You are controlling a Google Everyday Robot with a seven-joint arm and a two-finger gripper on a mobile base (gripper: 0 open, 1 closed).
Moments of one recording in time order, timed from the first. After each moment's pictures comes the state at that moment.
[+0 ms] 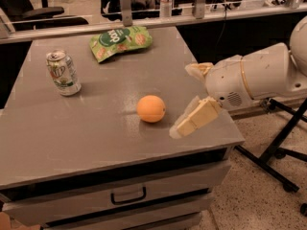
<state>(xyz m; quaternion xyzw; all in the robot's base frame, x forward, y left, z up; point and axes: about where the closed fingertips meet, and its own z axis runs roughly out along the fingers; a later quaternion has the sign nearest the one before) 0.477 -0.063 0.909 -0.56 0.69 0.22 0.40</state>
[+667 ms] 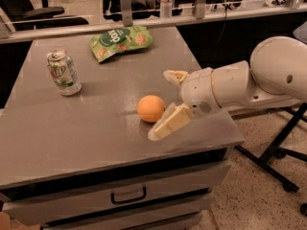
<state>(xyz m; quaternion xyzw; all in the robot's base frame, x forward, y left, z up) 0.499 -0.015 0.876 -0.57 0.66 0.25 0.43</state>
